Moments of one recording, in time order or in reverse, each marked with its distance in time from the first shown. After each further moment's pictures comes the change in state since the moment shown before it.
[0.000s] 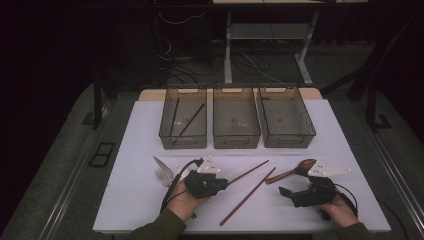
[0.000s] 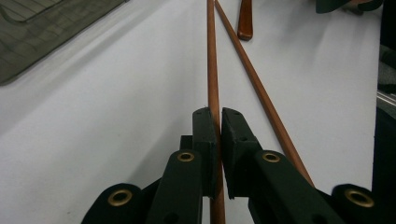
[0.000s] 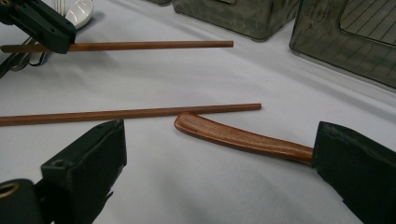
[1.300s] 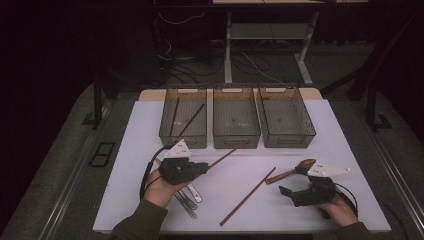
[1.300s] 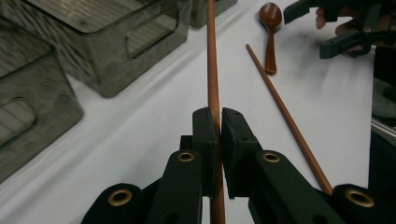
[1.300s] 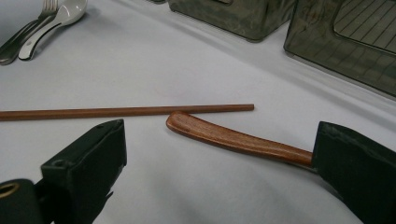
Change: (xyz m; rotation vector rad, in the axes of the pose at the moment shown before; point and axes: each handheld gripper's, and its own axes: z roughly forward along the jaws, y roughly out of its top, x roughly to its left) left arm 0.041 -0.002 -0.060 -0.135 0.040 -0.066; right arm -0.002 0.000 0.001 0.003 -0.018 -0.023
